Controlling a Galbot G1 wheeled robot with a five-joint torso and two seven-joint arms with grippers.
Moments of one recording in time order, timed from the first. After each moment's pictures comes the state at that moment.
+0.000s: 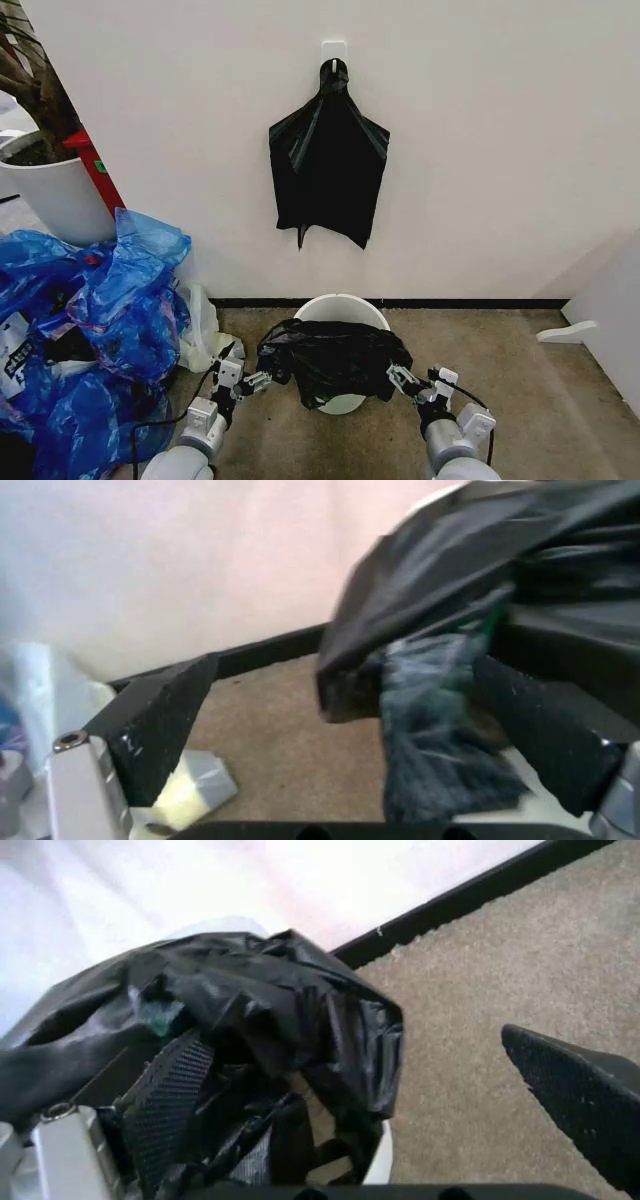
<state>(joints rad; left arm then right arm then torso) 1.56 -1.18 -0.38 -1.93 -0.16 0.05 0.00 -1.60 1.20 0.24 2.07 0.77 -0.04 0.44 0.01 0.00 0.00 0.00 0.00</state>
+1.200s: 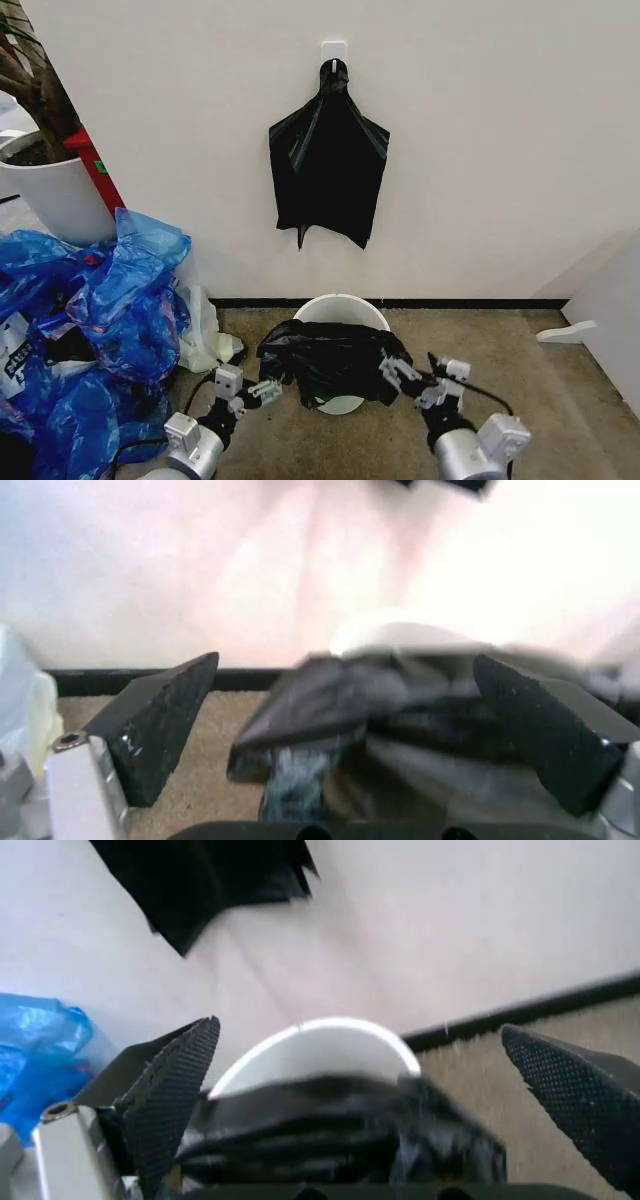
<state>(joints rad) 1.70 -1.15 -0.40 -2.21 -0.48 0.09 -0.04 -1.71 1.12 0.24 2.46 0.62 -0.16 0.49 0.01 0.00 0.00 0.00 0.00</state>
